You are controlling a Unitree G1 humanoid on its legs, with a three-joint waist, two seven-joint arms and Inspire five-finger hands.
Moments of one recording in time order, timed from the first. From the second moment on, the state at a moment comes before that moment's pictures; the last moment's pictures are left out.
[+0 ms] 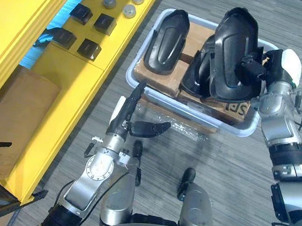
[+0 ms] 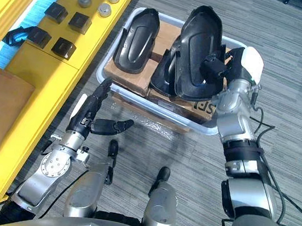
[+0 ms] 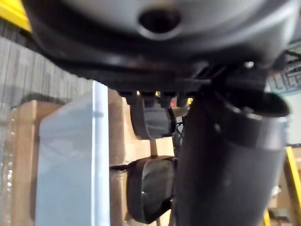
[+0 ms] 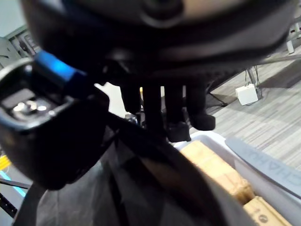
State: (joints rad) left arm 0.07 0.26 -0.34 -0.25 -0.08 -0.02 0.18; right arm -0.67 -0.64 0.15 0.41 -0.34 0.32 -0.31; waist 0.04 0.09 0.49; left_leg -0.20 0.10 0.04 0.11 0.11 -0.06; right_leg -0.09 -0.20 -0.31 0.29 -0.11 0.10
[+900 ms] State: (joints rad) left arm -0.50 0.19 -0.39 0.15 -0.90 0.16 0.13; right arm -0.68 -0.46 0.21 0.26 -0.55 -0.11 -0.51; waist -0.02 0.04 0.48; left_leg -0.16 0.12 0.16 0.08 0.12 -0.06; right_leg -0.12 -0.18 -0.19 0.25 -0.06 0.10
